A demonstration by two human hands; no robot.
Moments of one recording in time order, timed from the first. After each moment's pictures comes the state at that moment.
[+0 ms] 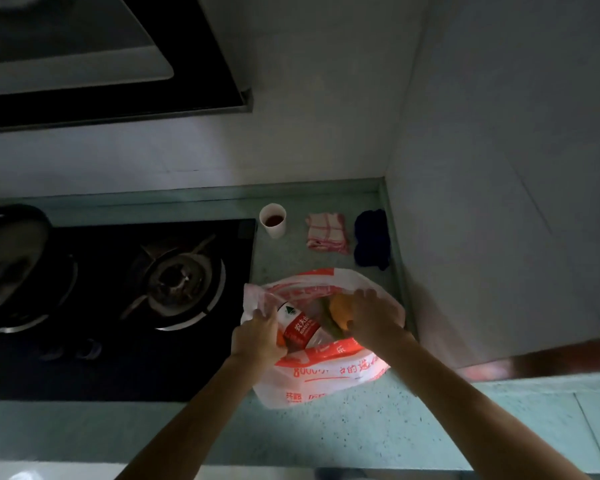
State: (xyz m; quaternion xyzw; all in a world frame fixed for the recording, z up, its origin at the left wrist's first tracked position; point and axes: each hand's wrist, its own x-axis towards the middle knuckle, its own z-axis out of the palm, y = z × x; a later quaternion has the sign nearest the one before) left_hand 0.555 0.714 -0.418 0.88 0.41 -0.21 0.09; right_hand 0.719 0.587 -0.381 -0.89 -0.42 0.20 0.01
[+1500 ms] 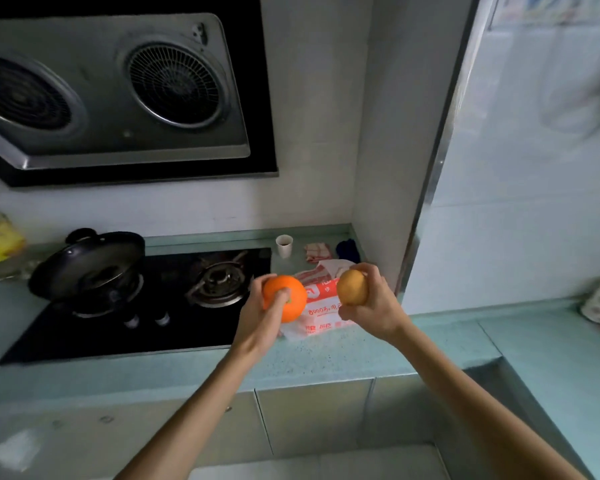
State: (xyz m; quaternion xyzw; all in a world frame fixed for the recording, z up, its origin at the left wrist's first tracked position) left_hand 0.323 0.538 -0.244 0.72 0.34 0.27 0.54; right_hand 0.488 0.398 -0.245 -0.79 -0.36 0.17 0.47
